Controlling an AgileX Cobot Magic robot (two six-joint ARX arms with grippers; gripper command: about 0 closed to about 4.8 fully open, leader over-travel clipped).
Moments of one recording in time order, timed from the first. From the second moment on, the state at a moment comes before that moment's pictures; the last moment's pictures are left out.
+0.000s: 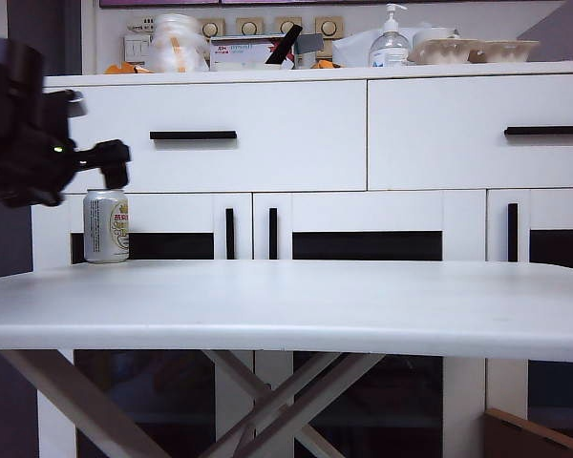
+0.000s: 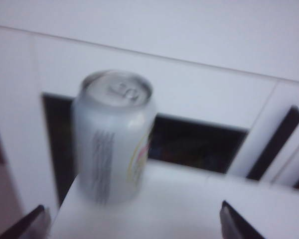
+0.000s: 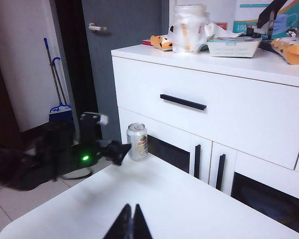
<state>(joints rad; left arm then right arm) -0.07 1.90 1.10 0.67 -0.05 -0.17 0.78 0.82 1.07 -0.22 0.10 0.04</state>
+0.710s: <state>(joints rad) -0.07 2.20 1.52 0.53 -0.07 -0.17 0.78 0.83 1.07 -0.22 0.09 0.05</state>
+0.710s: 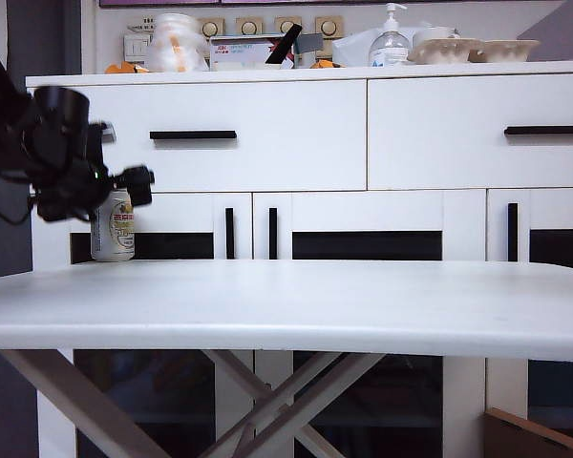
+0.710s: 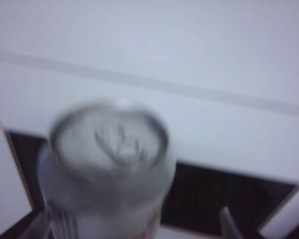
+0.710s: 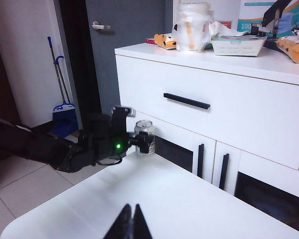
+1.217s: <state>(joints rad) -0.07 2.29 1.56 0.54 -0.11 -0.17 0.76 0.85 1.07 -0.22 0.07 0.05</state>
